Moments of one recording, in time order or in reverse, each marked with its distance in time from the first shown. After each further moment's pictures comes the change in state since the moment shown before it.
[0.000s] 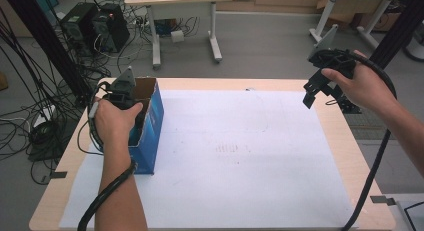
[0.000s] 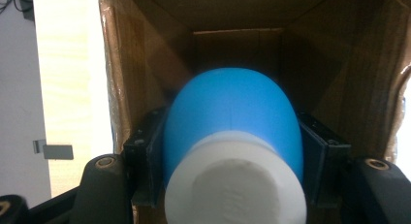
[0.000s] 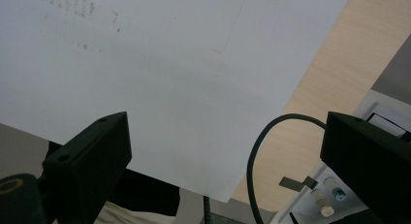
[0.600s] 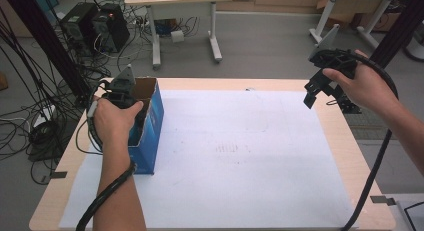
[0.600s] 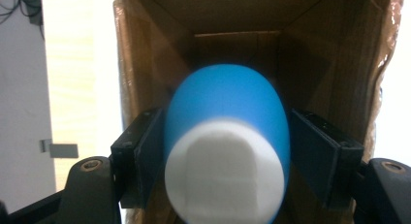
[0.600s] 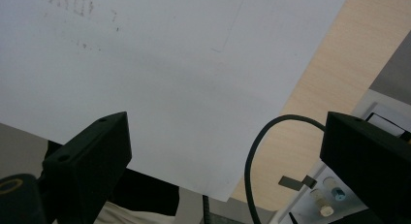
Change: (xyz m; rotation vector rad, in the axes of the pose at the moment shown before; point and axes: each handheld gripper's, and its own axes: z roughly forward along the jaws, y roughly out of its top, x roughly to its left) left arm -0.003 -0.006 -0.011 -0.016 0.018 0.000; right arm 0.000 -0.003 -0.001 -0.004 -0.005 0.001
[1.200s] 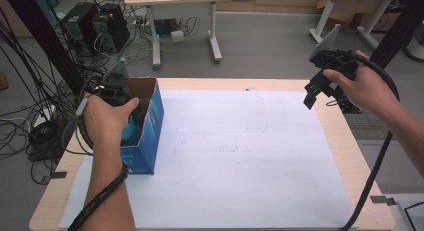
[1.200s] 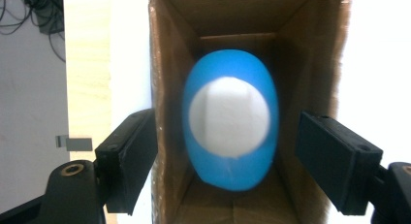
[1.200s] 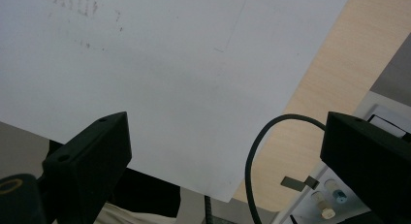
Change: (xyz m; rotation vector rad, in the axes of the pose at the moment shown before) left arm 0.003 -0.018 -0.035 -0.048 -0.004 0.017; right arm 0.004 -0.006 -0.002 -0.012 0.002 -0.002
